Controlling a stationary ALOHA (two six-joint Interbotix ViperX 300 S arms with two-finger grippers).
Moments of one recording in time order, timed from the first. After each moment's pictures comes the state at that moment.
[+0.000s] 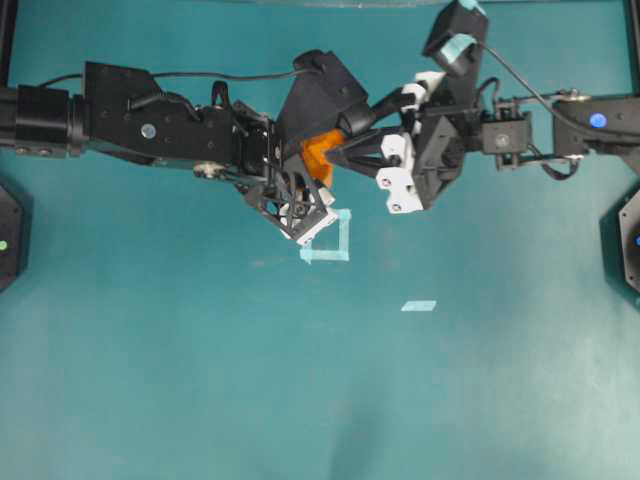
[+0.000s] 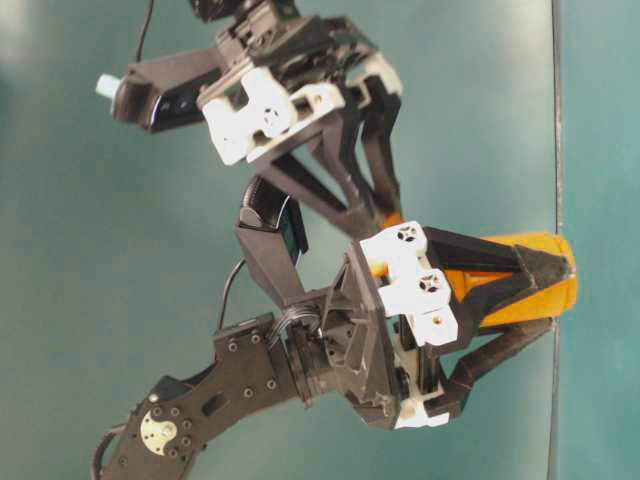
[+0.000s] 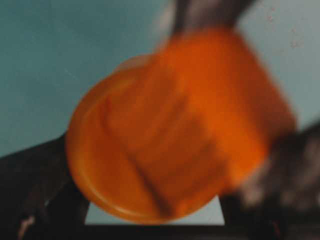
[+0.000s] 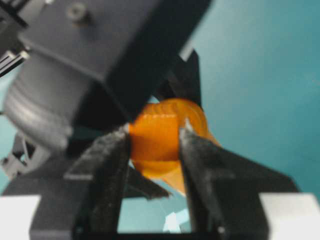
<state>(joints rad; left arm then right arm) 0.07 0.14 0.25 0.16 0.77 -0.65 -0.18 -0.16 0.67 -0.58 -0.16 1.07</state>
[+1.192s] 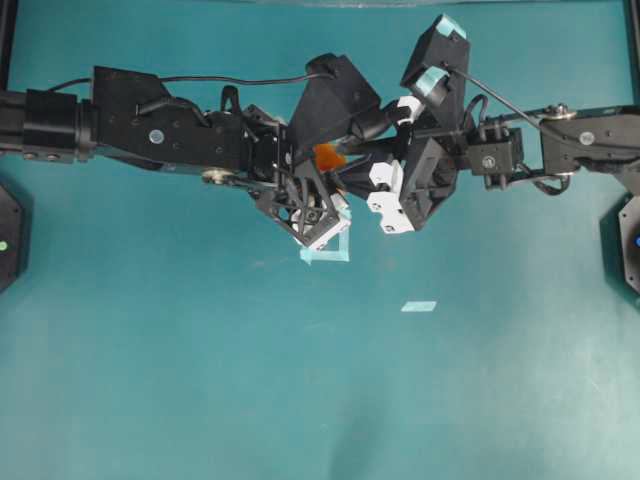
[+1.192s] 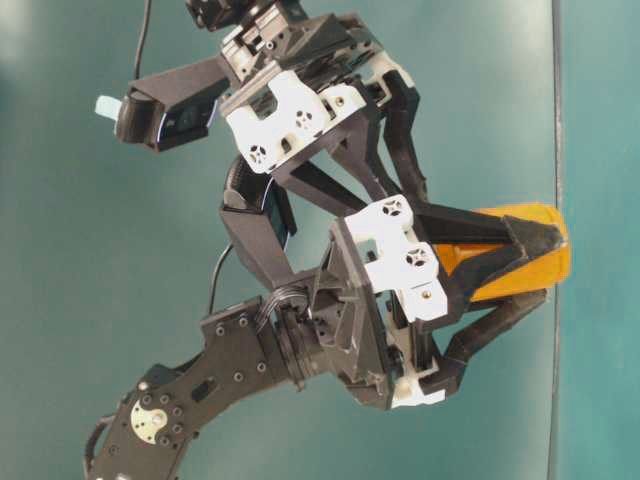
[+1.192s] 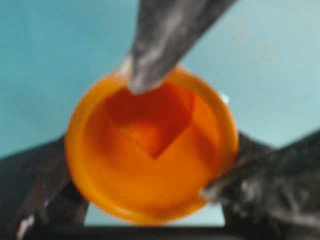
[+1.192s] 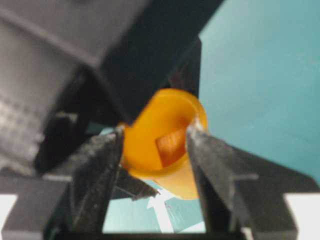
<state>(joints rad) 0.06 0.16 0.21 0.16 0.74 -0.65 -0.13 -0.15 0.66 -0.61 -0.05 1.07</state>
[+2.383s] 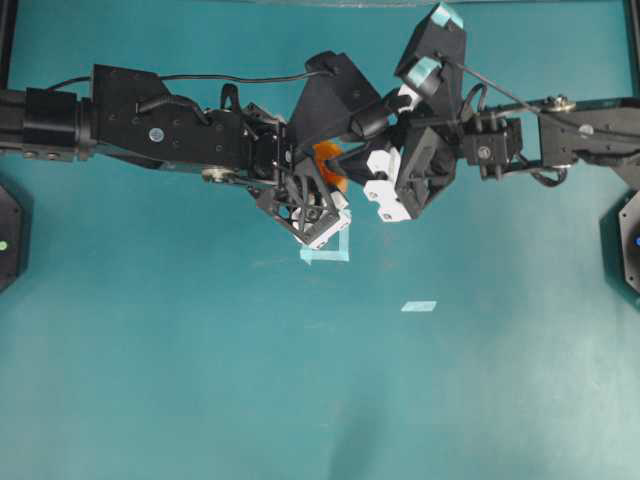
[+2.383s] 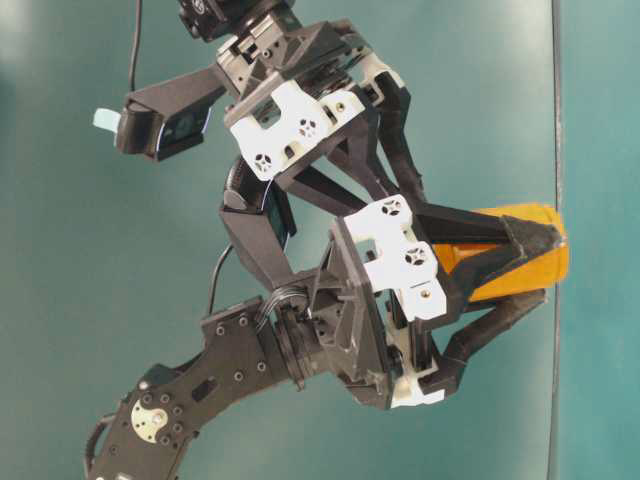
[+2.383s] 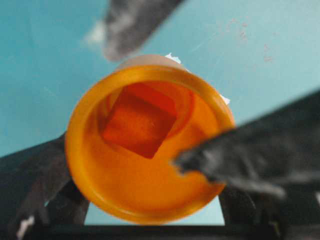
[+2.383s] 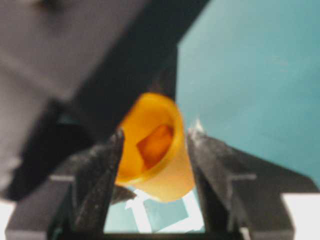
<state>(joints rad) 0.06 0.16 0.21 0.16 0.74 -0.65 -0.15 -0.15 0.63 -0.65 0.03 1.07</state>
